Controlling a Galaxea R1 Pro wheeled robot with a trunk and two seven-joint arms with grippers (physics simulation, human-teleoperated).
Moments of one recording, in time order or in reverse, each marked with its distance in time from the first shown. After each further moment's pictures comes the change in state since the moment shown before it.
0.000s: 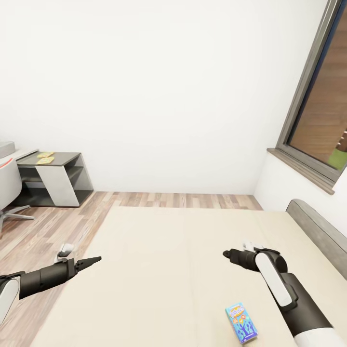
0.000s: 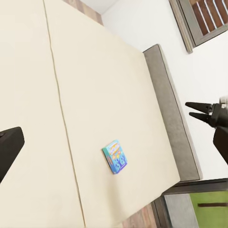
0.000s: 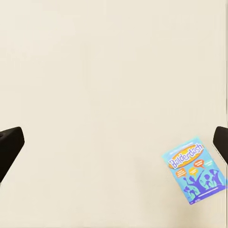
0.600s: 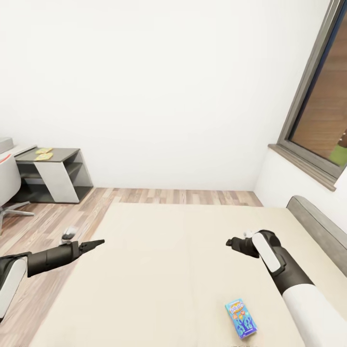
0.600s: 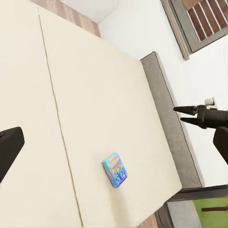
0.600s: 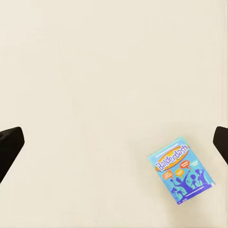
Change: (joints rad) left arm -0.127 -0.003 -0.017 0.021 -0.007 0.029 0.019; right arm -0.231 -0.010 0.002 0.323 0.002 0.003 0.000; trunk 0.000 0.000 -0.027
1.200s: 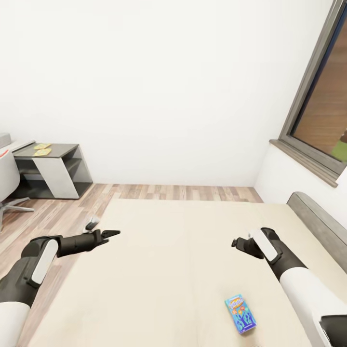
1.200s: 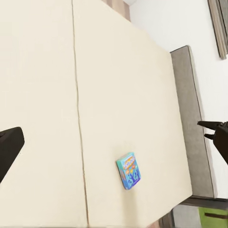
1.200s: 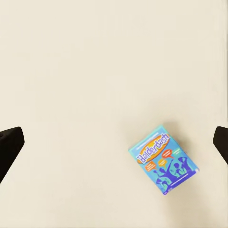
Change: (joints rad) left arm -0.218 -0.076 -0.113 0.274 -0.003 -0.011 0.218; right arm -0.128 -0.012 0.001 0.290 0.007 -0.080 0.002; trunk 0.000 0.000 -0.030
